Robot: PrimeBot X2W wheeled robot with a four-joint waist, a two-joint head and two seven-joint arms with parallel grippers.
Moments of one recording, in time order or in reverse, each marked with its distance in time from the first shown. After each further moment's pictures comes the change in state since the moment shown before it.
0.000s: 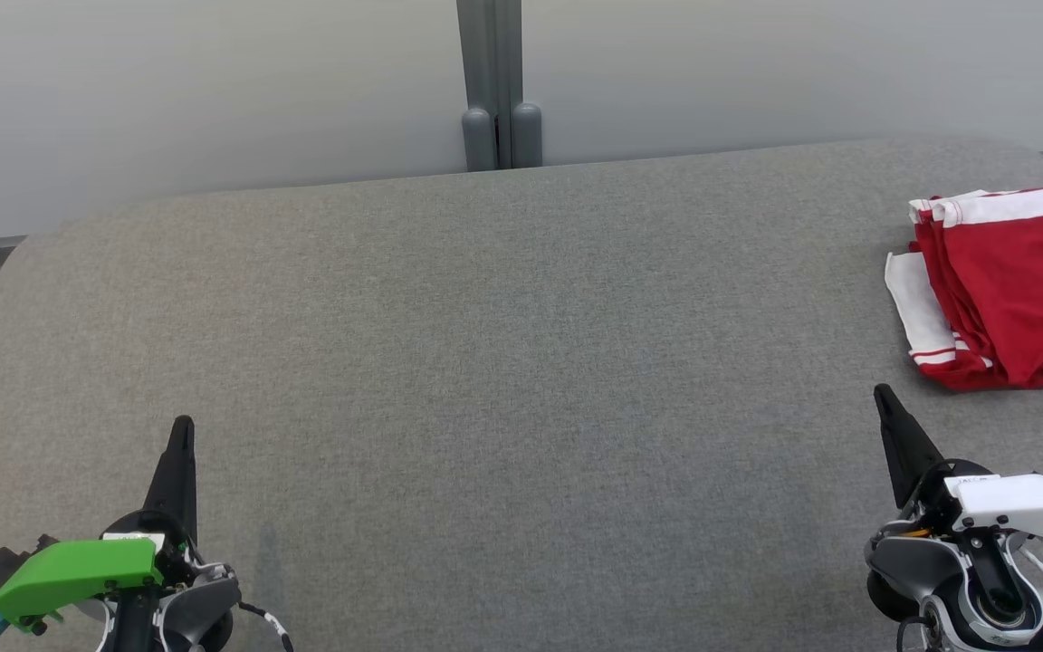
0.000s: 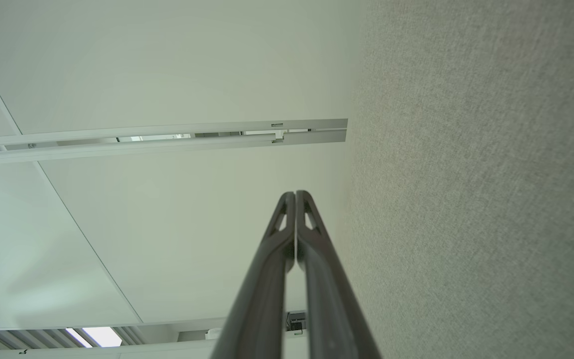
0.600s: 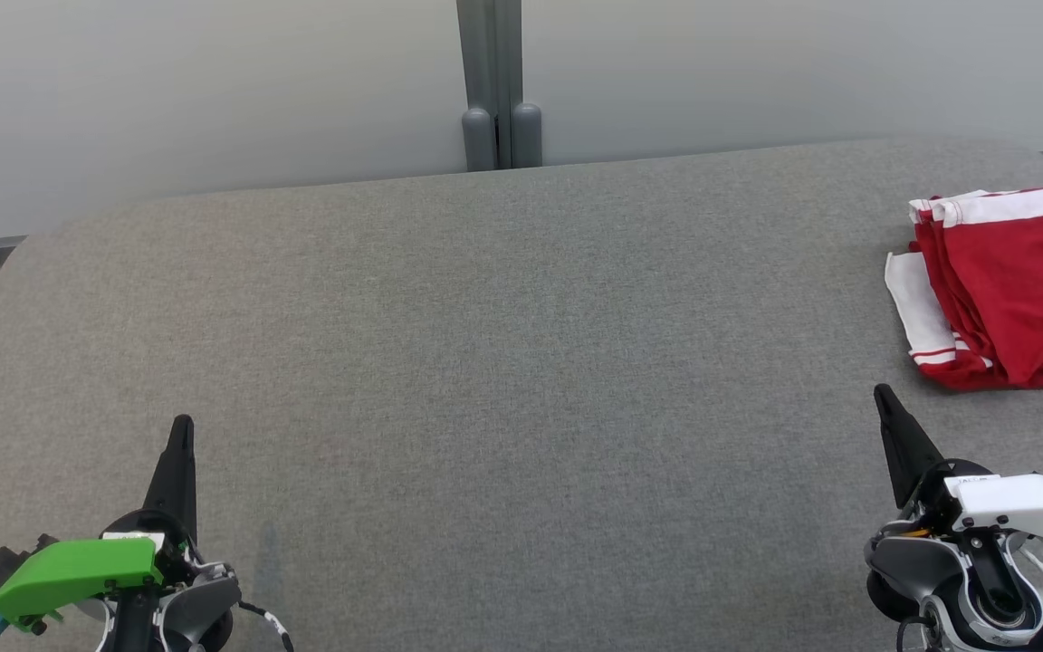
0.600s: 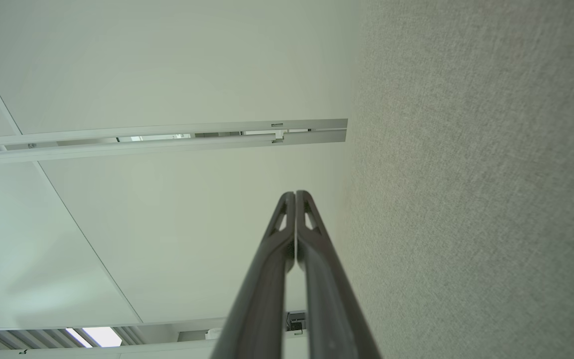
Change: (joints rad) left arm -0.001 -0.002 0.003 0.000 0.003 0.000 0.001; right arm 0.000 0.000 0.000 0.000 0.000 0.000 0.000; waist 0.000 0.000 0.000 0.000
